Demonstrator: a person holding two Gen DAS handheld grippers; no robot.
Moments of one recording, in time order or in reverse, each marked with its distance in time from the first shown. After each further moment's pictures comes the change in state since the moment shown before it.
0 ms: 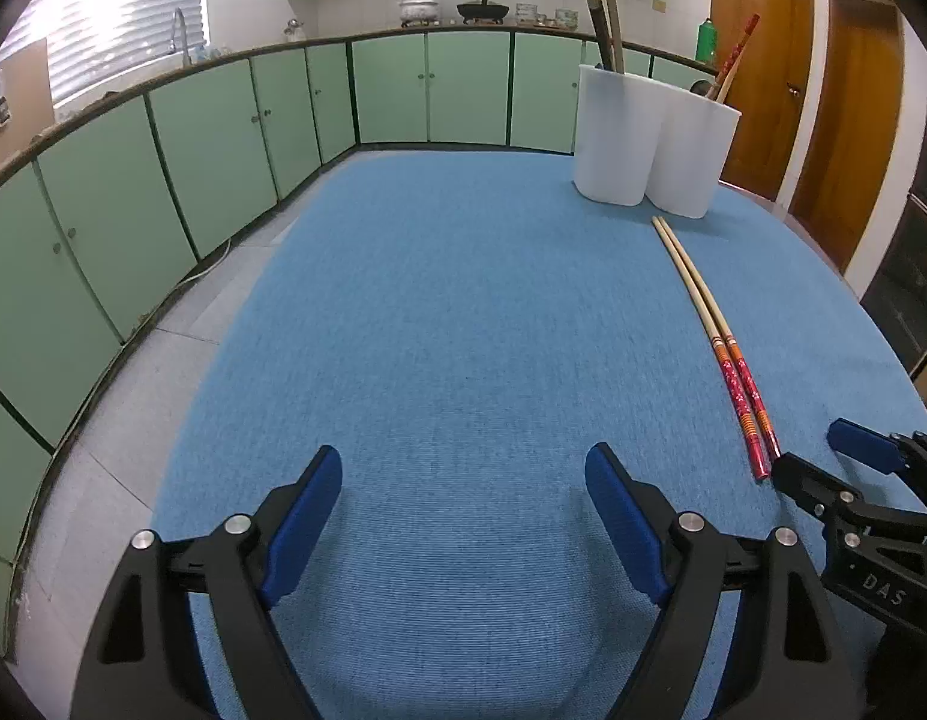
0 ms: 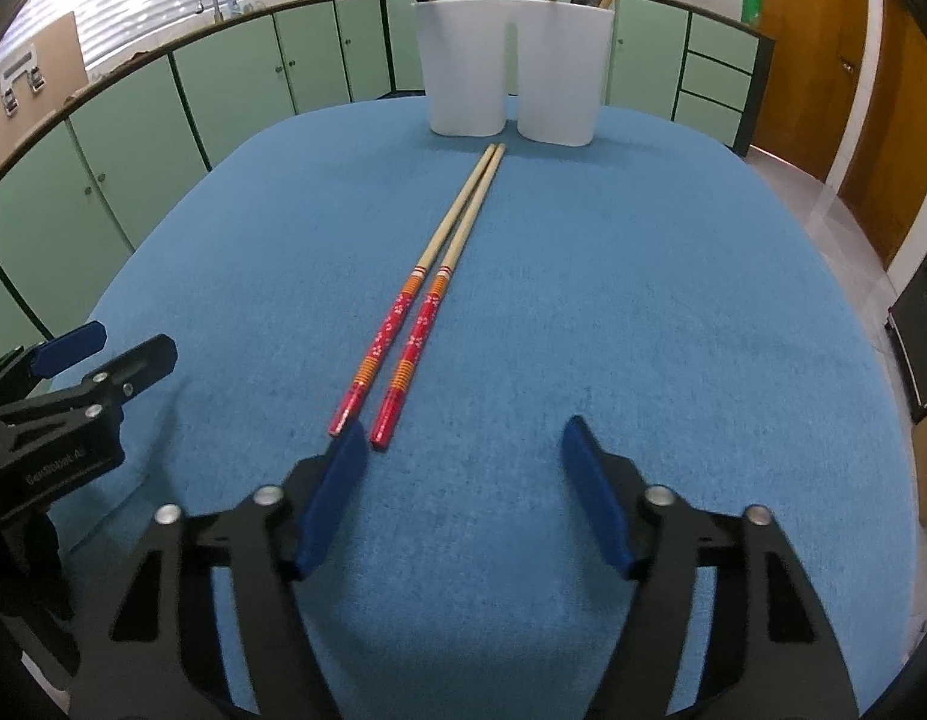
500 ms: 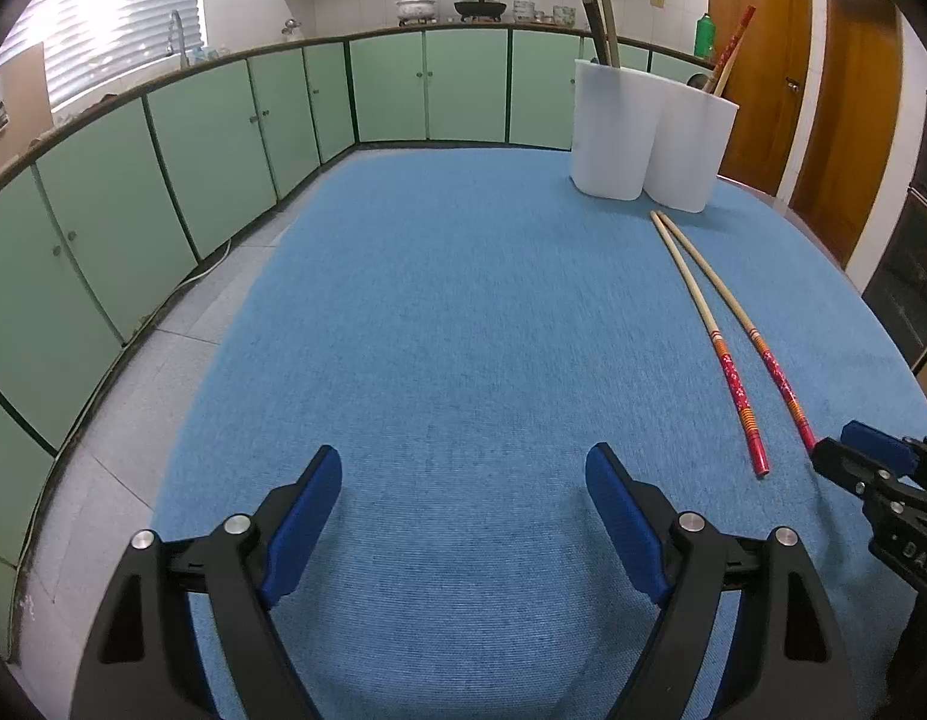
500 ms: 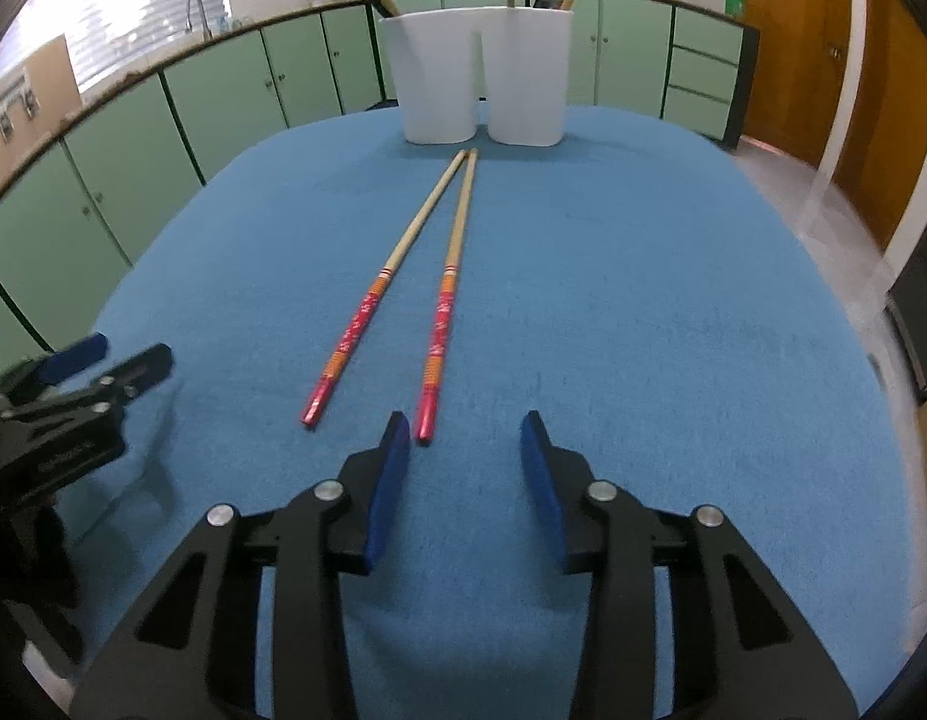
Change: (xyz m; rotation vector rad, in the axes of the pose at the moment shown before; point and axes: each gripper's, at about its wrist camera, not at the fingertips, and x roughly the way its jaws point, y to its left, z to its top) left arm 0.001 -0.003 -0.002 0.009 0.004 0.003; right arm -0.012 -0.022 -0.007 0.077 -0.010 0.043
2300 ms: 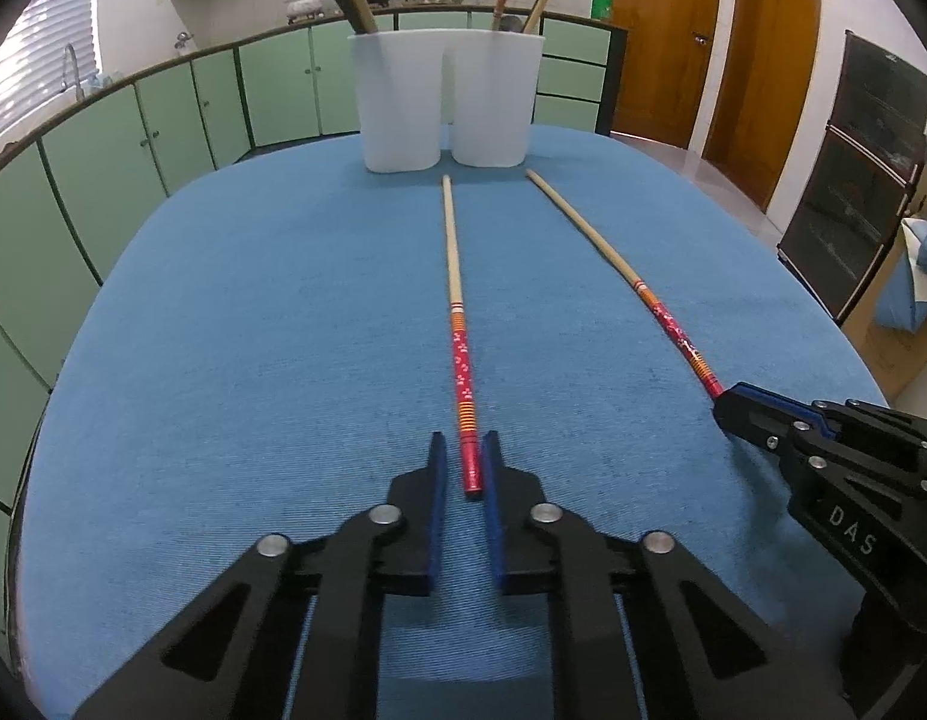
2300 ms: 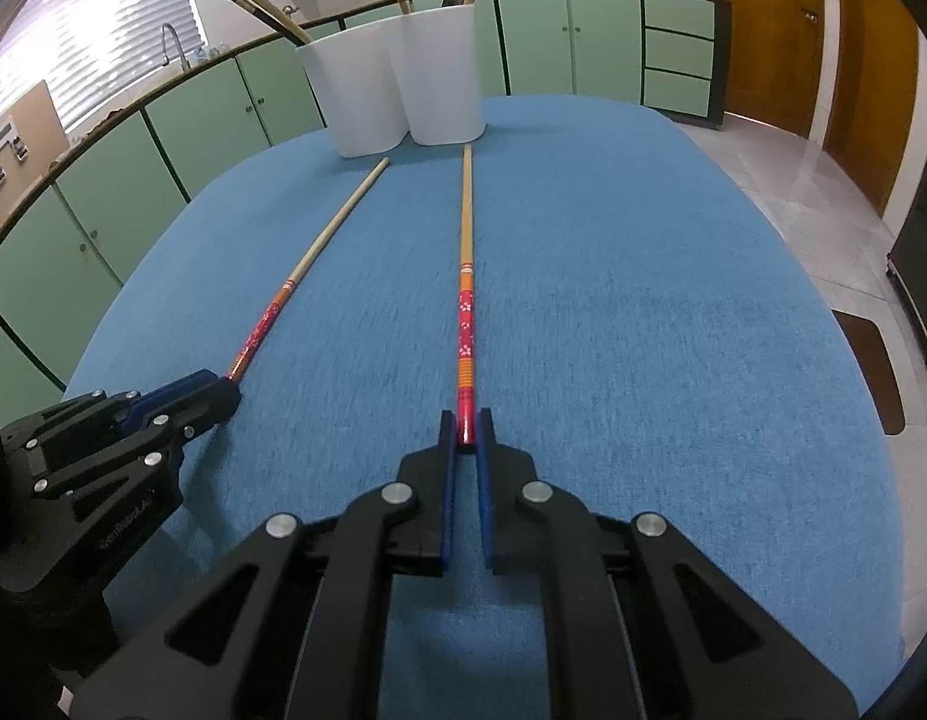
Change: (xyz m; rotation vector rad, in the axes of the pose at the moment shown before) left arm 0.003 -0.110 0.000 0.145 0.046 -0.177; right arm -0.009 -0.061 -0.007 0.056 -0.013 -0.006
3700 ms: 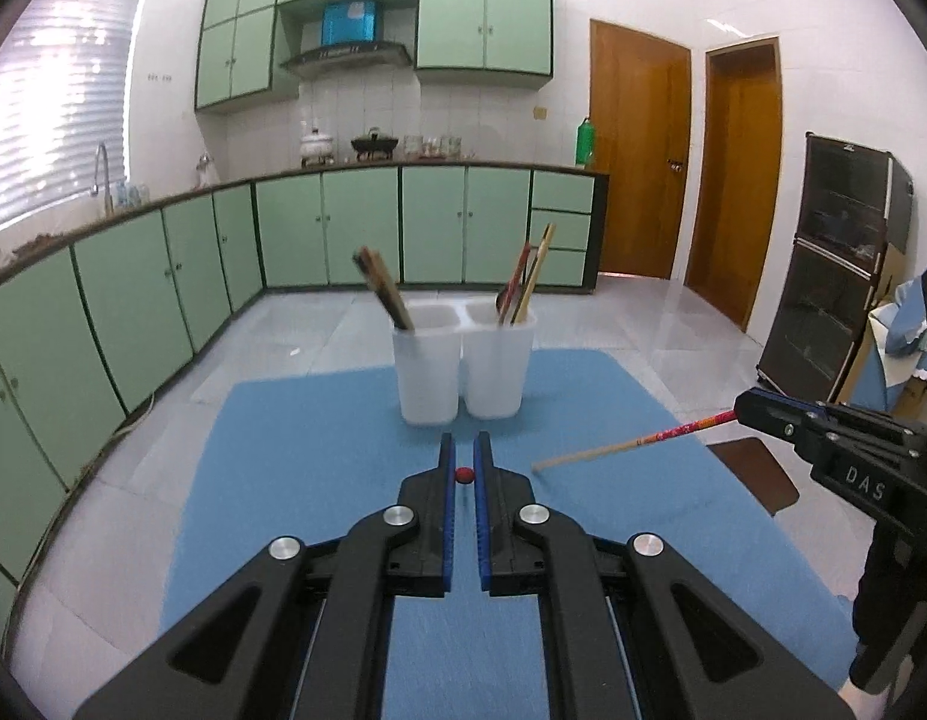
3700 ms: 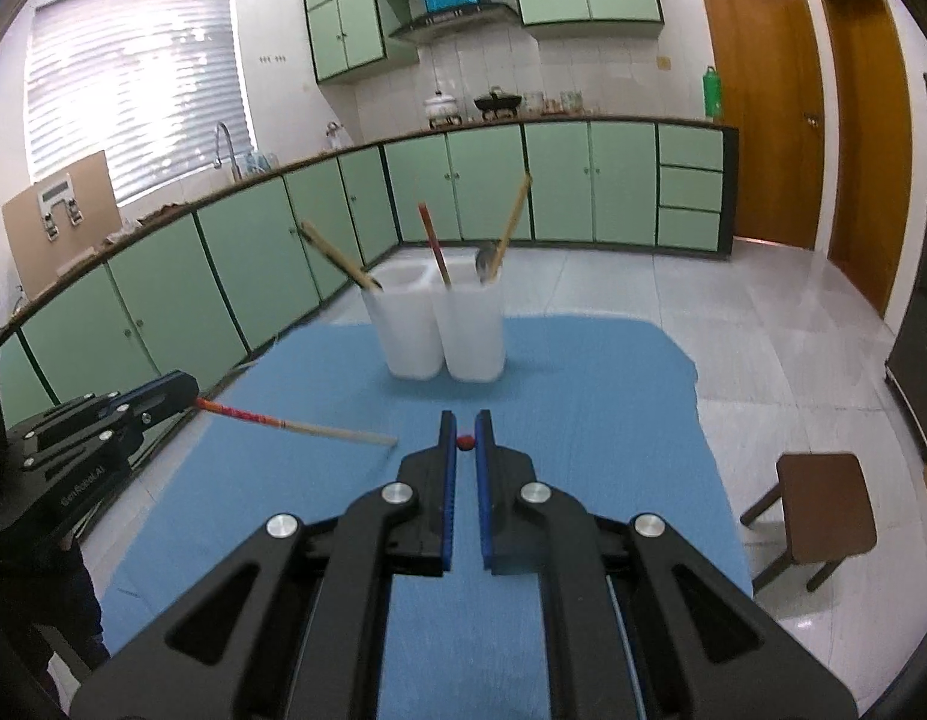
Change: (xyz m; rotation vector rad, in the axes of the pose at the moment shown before) left arm -0.137 0.021 0.079 0.020 -0.370 -0.007; right arm -0.130 0.000 0.090 -0.059 -0.326 0.071
